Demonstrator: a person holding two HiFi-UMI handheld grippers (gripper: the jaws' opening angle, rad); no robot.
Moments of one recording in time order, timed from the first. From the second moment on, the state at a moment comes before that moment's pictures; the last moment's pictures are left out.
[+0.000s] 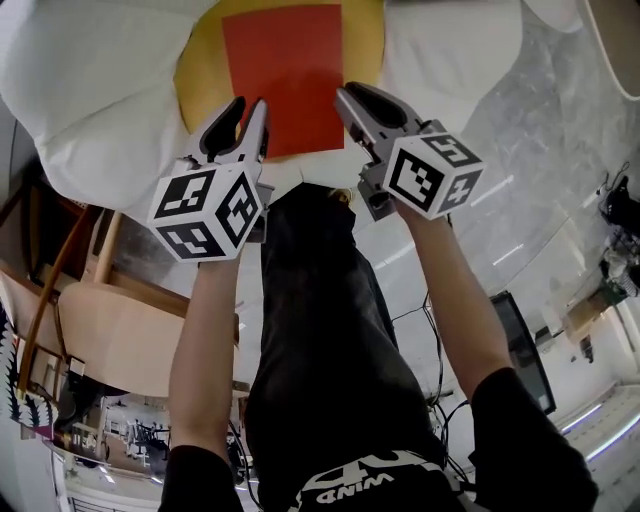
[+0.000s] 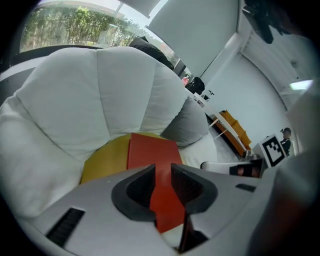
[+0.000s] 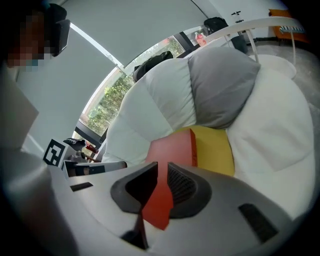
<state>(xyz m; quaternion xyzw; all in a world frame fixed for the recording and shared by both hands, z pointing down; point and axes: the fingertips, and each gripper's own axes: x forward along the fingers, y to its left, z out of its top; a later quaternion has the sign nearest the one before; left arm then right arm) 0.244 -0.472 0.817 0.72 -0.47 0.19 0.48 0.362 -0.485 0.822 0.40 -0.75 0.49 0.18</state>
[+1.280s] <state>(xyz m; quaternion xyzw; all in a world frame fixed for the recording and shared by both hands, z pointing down) 0.280 -0.410 0.469 0.72 -0.47 0.12 0.50 0.352 -0.397 0.473 0.31 -0.80 0.49 0.17</state>
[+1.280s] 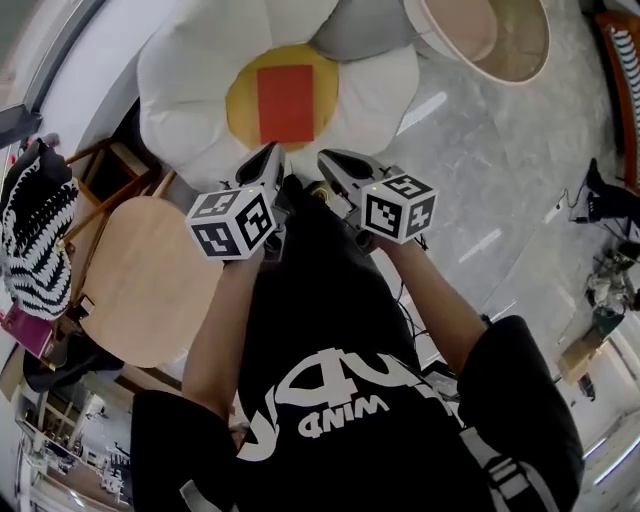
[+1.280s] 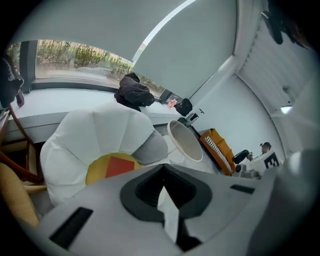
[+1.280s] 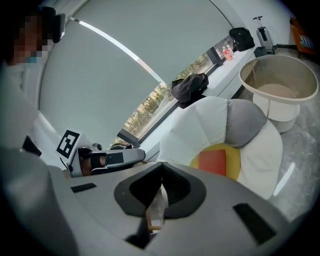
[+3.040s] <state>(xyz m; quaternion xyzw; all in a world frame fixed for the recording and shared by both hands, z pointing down) 0.297 -0.341 0.155 0.89 -0.37 0.03 0.26 0.366 -0.343 0.151 0.30 -0.93 0.21 0.03</state>
